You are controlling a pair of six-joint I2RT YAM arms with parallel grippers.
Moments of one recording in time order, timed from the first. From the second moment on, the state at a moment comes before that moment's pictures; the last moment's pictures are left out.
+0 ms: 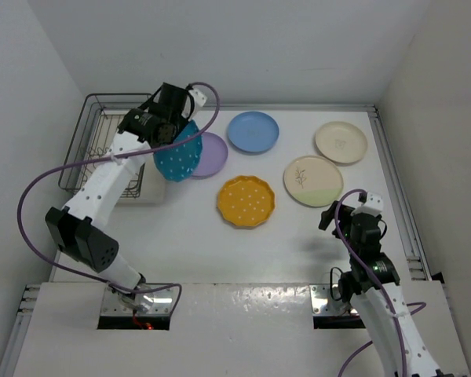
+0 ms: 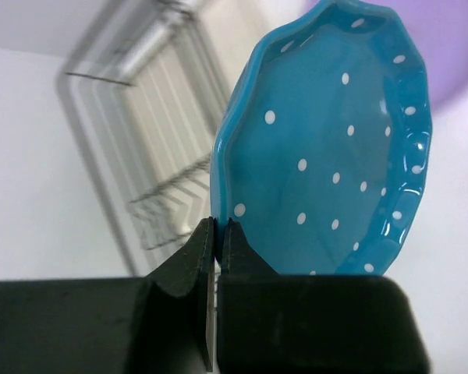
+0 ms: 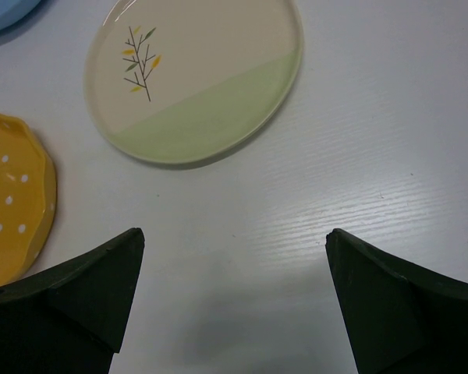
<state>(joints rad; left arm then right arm) -0.42 1.56 1.72 -0.93 -0.43 0.40 0.15 0.31 0.18 -0.35 0.23 0.37</state>
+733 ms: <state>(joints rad) 0.06 1.58 1.72 -0.41 -0.81 0.87 0.15 0.38 0.18 -0.32 0.22 0.35</state>
